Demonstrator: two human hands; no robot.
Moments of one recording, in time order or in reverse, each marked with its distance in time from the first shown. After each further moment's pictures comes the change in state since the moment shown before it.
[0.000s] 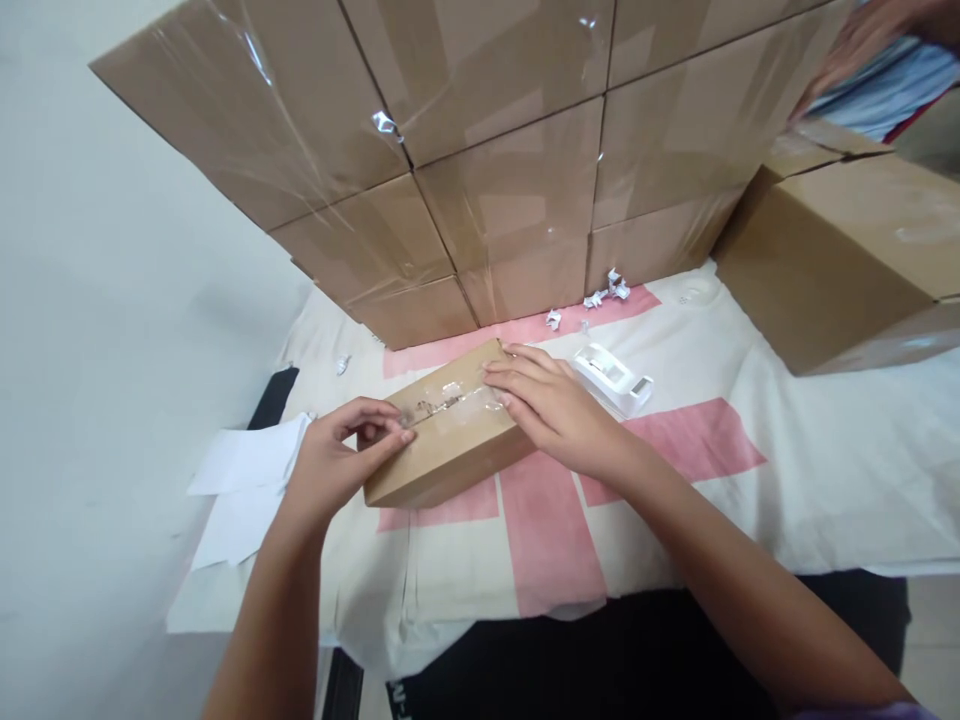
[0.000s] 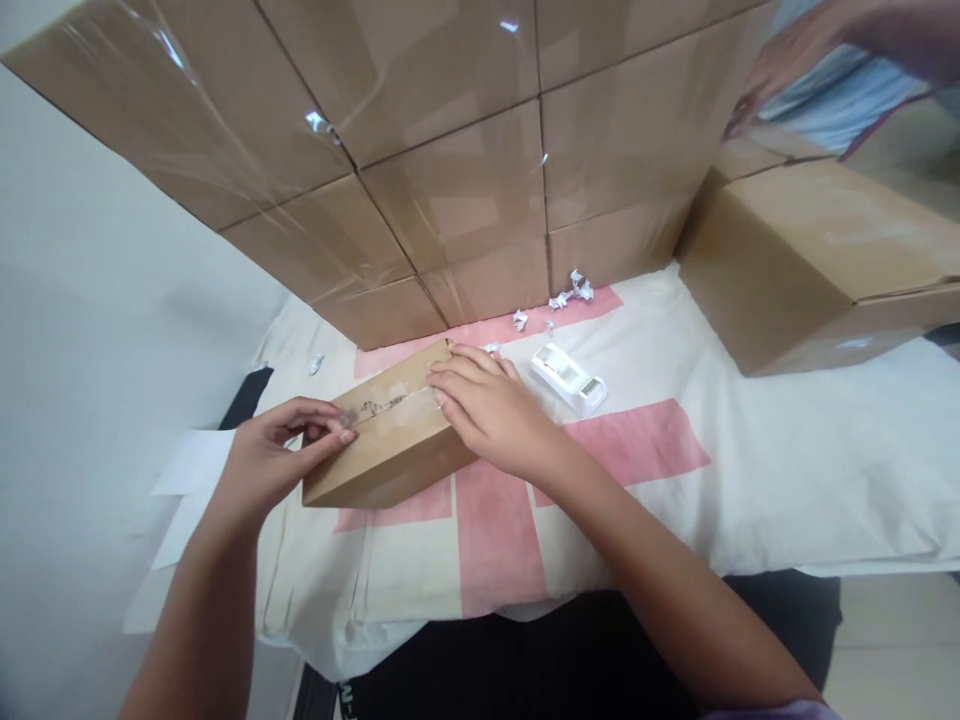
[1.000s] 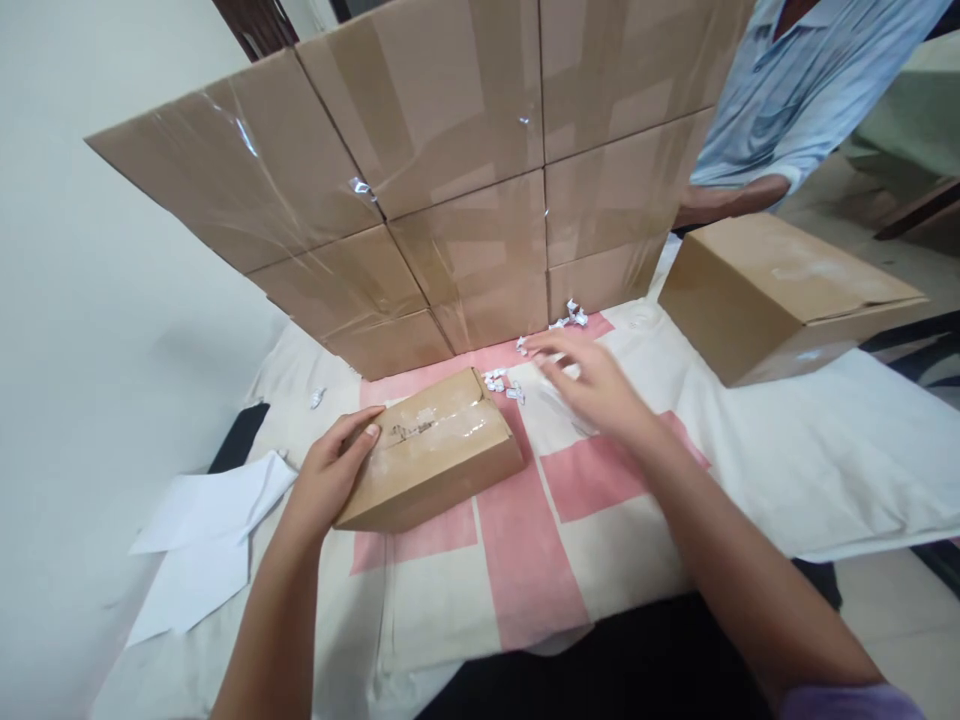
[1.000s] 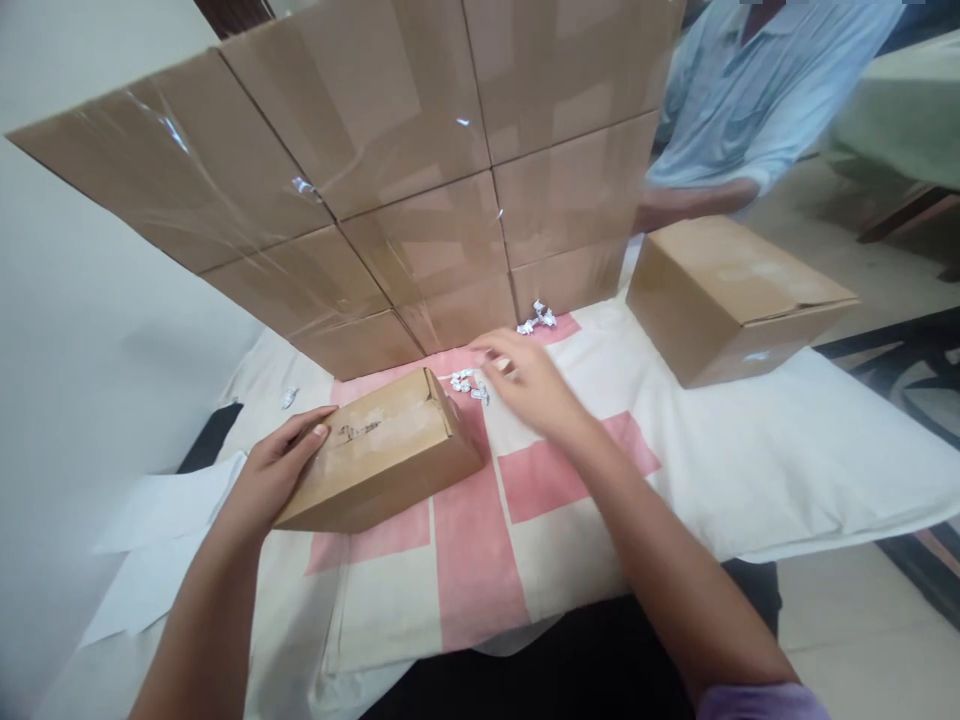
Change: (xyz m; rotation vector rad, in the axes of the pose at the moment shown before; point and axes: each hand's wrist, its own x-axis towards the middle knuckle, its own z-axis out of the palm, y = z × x) left_hand 0.022 -0.011 0.021 -0.088 0.009 -0.100; right_hand -0.002 0.047 -0.057 0.108 0.259 0.177
